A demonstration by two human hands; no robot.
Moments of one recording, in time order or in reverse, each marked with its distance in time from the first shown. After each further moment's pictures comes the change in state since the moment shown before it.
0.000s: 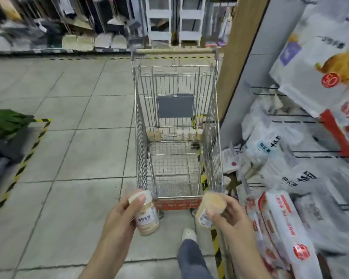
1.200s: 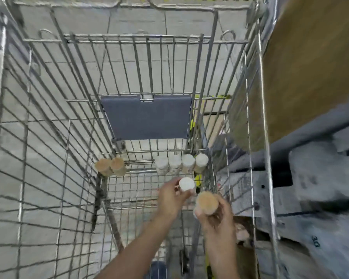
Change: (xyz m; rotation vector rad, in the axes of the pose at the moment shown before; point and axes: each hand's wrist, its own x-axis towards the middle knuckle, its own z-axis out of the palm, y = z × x) left_hand 0.614 -0.181 0.186 0.678 -0.082 -0.012; right_hand 0.524 0.175 0.046 -0.148 0.231 0.172
